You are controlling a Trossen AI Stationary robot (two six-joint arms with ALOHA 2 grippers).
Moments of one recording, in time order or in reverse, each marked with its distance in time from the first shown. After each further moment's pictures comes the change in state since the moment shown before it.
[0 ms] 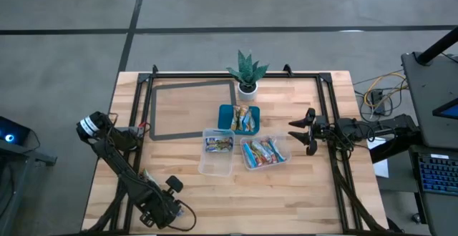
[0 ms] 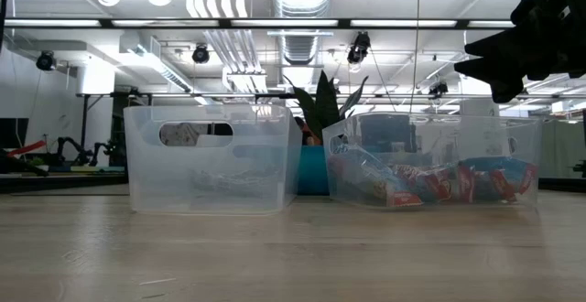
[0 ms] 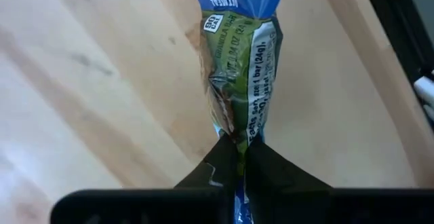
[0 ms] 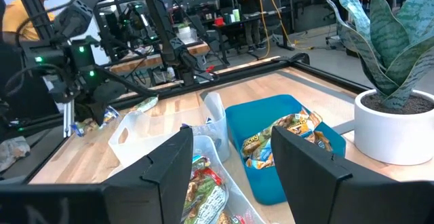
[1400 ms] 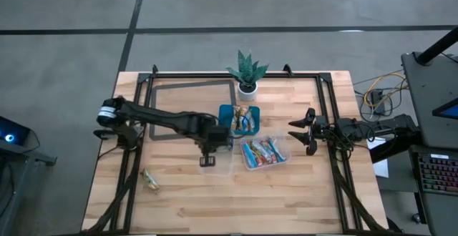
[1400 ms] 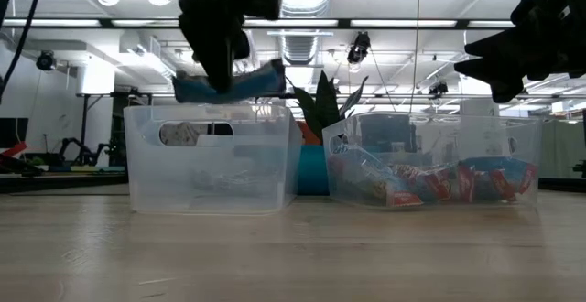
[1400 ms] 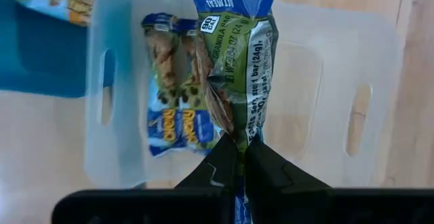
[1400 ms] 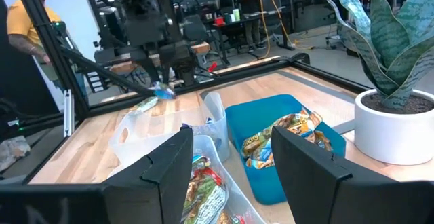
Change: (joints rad) left arm 0.784 0.063 0.426 -0.298 -0.042 0.140; right arm 0.000 0.000 0.000 0.000 0.000 0.000
